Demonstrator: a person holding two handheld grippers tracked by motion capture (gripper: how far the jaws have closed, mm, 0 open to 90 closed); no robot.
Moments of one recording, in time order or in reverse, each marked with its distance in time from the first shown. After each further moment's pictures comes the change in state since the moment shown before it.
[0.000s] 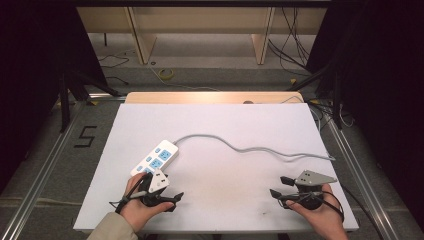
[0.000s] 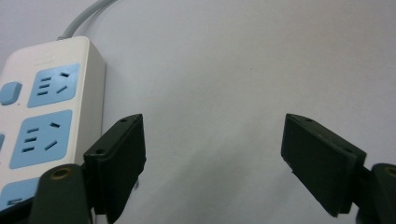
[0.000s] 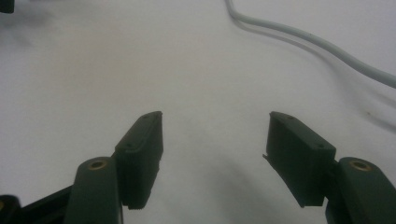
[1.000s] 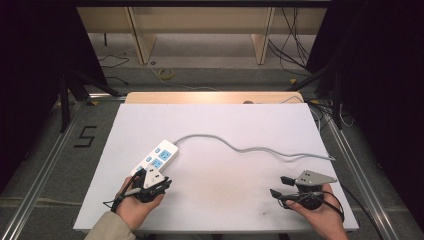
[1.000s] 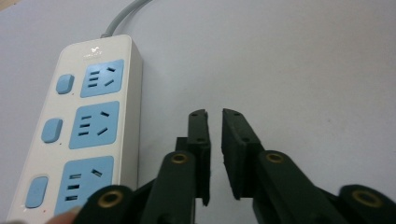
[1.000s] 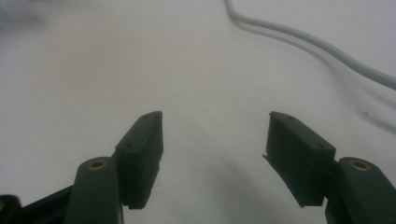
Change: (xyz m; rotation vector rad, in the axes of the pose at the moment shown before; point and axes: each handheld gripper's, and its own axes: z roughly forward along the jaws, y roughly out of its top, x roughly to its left) left arm 0.011 0.006 -0.015 0.023 0.069 -0.030; right arm 0.000 0.001 0.000 0.002 -0.005 -0.003
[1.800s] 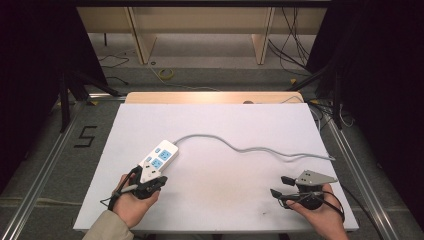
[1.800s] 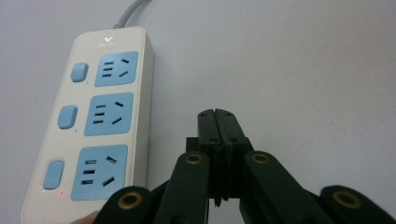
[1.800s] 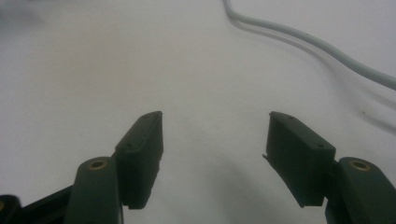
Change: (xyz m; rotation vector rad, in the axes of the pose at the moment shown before) left arm 0.007 0.005 -0.007 0.039 0.009 -0.059; right arm -0.001 0.000 0.000 0.000 -0.004 0.000
